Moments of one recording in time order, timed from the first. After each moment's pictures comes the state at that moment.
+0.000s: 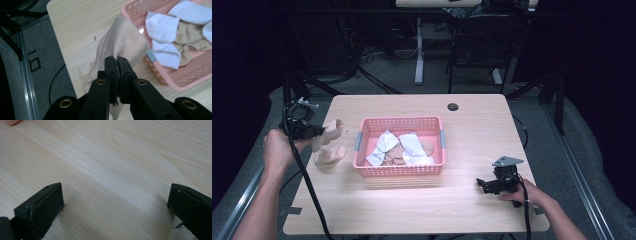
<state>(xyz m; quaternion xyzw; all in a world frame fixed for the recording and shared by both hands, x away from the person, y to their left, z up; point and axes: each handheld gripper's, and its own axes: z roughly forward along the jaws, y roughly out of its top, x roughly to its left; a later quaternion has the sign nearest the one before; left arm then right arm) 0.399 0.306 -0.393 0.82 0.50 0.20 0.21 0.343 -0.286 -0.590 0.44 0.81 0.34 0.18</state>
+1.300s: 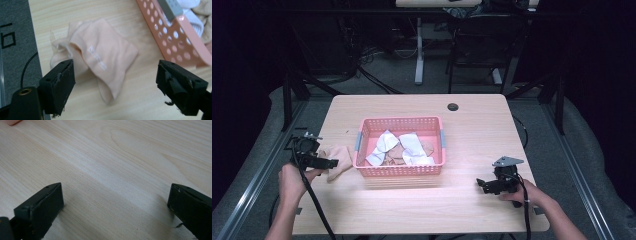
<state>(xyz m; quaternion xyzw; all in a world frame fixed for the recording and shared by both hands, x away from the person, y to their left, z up) 0.360 0.316 -0.489 0.78 0.56 0.16 0.23 0.342 -0.286 -0.590 0.44 0.81 0.34 0.18</state>
